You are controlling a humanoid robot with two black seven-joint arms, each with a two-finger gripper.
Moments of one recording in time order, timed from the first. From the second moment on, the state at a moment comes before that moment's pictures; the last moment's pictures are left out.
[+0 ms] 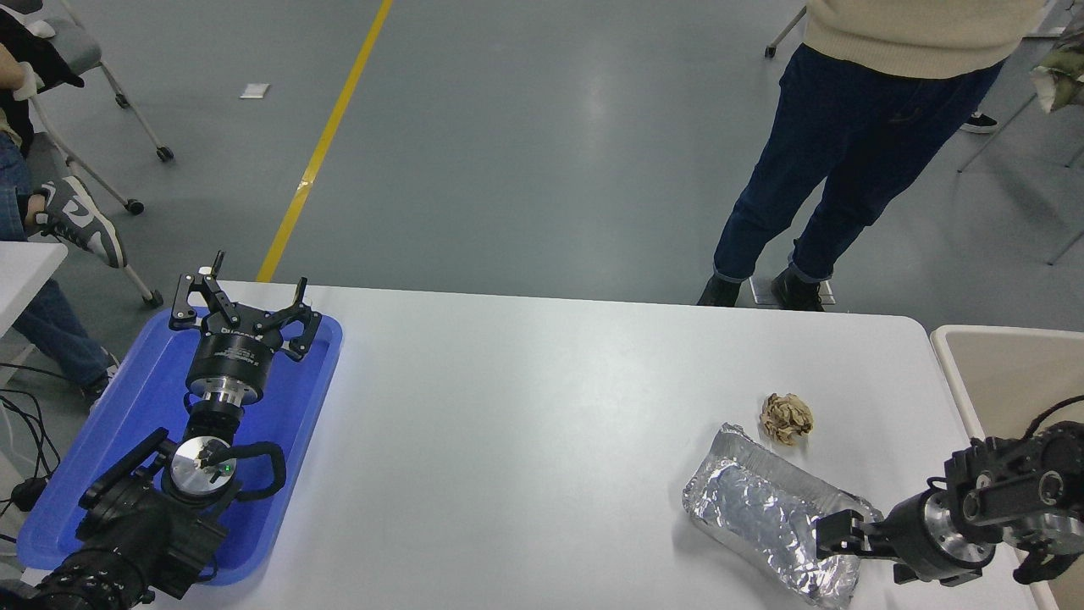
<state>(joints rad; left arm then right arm) -0.55 0.16 -1.10 -0.44 -0.08 -0.64 -0.35 1.24 -0.51 -1.13 1.25 -0.31 0.11 0.11</state>
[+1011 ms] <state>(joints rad) -0.55 0.16 -1.10 -0.44 -0.08 -0.64 -0.34 1.35 -0.61 -1.18 1.32 -0.38 0.07 0.13</state>
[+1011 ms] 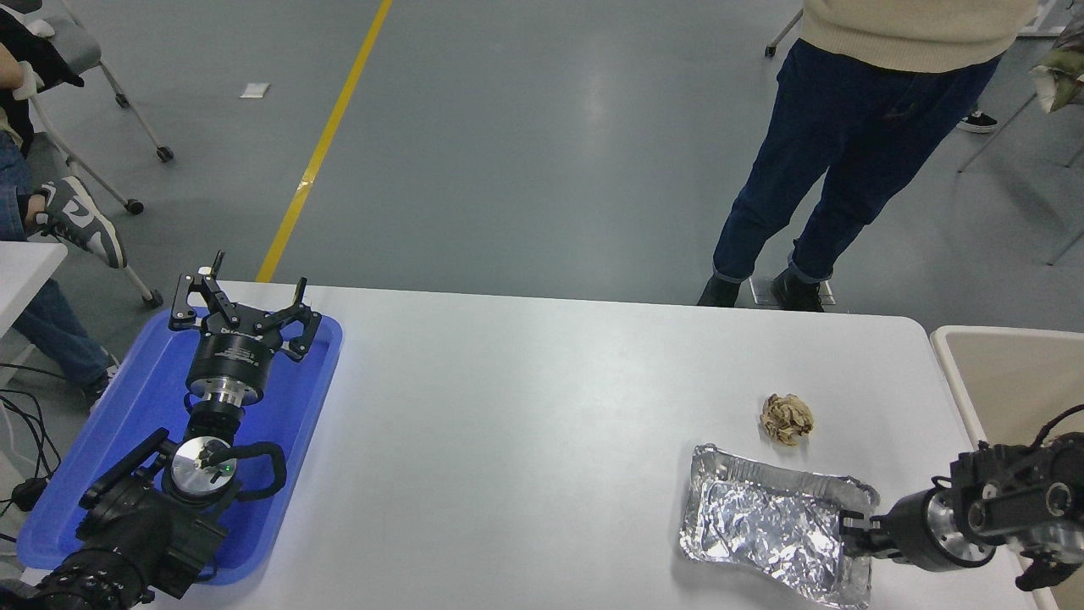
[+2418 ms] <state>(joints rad) -0.55 0.16 -1.10 -0.44 -0.08 -0.64 -0.34 2.53 -0.65 -1.62 1.63 -0.49 0.68 0.15</state>
